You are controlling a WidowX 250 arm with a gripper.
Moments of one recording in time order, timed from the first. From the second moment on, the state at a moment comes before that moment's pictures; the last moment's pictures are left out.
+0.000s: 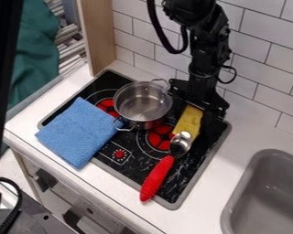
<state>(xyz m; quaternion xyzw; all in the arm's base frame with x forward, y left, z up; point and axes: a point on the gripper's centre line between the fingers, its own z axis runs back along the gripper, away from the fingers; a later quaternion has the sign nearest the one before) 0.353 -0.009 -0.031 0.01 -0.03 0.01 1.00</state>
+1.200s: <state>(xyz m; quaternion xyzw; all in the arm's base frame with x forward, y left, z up) 0.292 0.103 0.064 0.01 -0.12 0.07 0.99</state>
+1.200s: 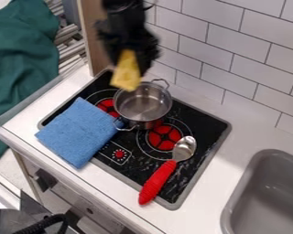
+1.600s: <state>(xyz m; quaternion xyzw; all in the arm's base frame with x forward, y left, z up) 0.268 0.166 0.015 0.04 -0.06 0.01 1.00</state>
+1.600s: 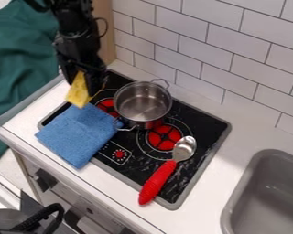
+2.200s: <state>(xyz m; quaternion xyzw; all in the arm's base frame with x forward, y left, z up) 0.236 0.157 -0.007 0.00 -0.05 0.01 1.00</state>
